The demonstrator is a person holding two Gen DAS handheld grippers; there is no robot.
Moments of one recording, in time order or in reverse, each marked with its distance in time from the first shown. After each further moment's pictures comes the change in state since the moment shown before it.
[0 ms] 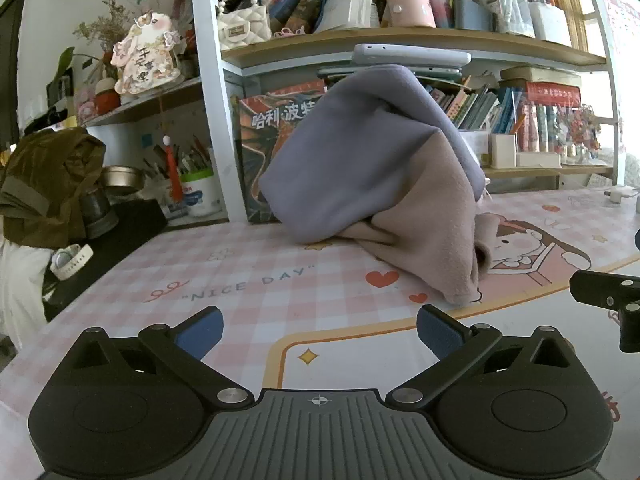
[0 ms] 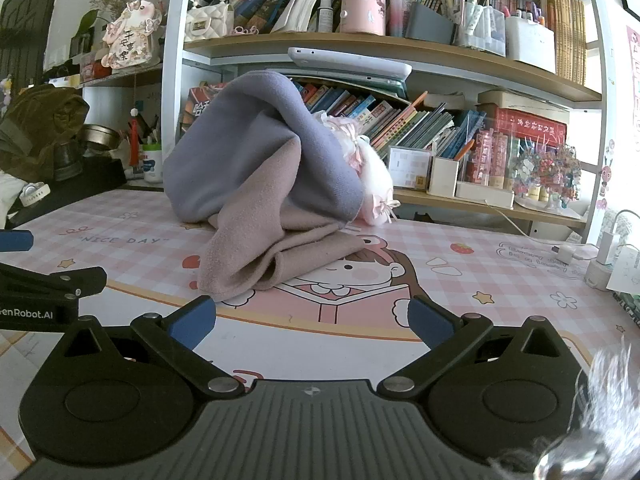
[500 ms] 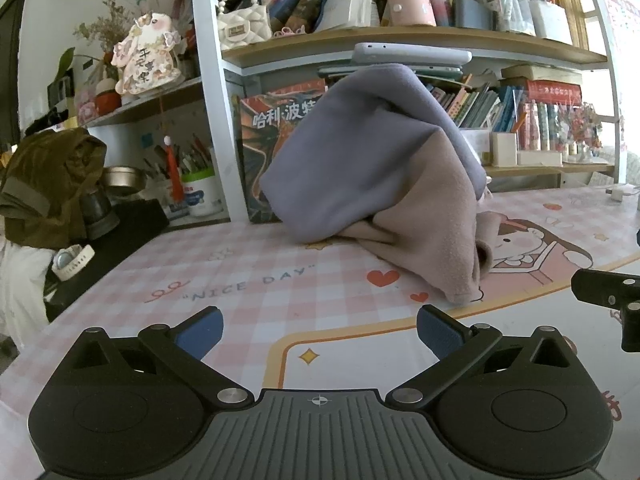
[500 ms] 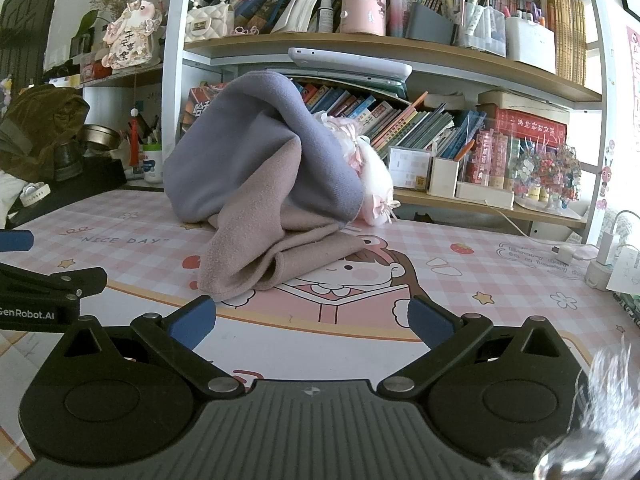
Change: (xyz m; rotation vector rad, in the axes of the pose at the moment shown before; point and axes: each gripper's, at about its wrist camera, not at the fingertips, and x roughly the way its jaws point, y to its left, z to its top) left arm 0.000 -0.001 0.000 0.001 0.002 0.006; right arm 0.000 0.000 0.000 0.000 0.000 0.001
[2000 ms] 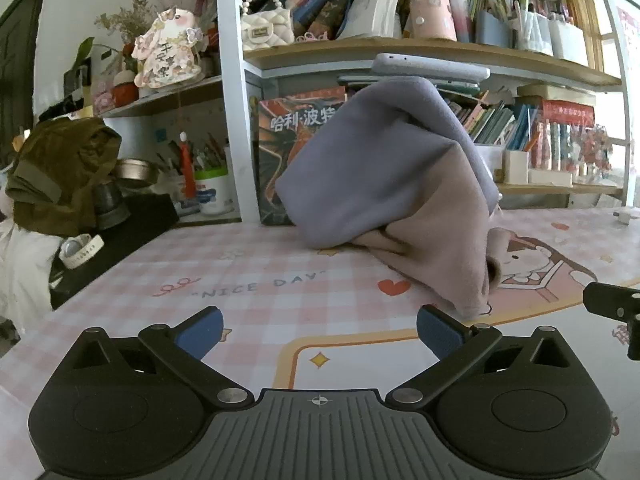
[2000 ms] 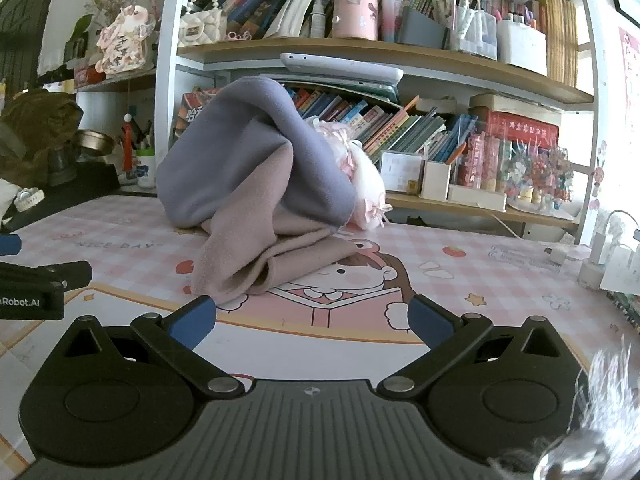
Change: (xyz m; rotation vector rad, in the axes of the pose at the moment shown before) left arm -0.004 0.008 0.000 -0.057 -0.024 0.020; right arm -0.002 -0.002 0.000 0.009 -0.013 -0.016
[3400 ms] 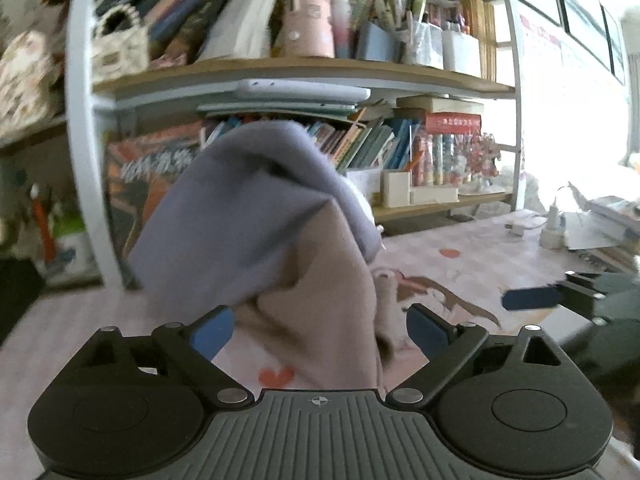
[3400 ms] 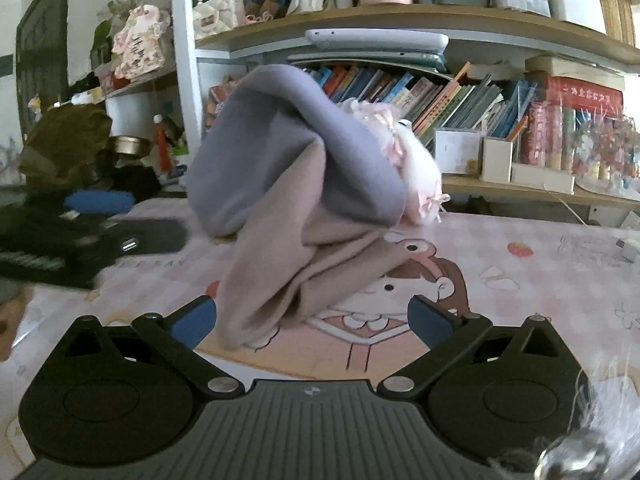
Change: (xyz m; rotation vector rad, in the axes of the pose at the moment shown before) left arm 0.067 -0.035 0.085 0.113 0.005 -0.404; right arm 0.055 -0.027 0.040 0.067 0.099 0.217
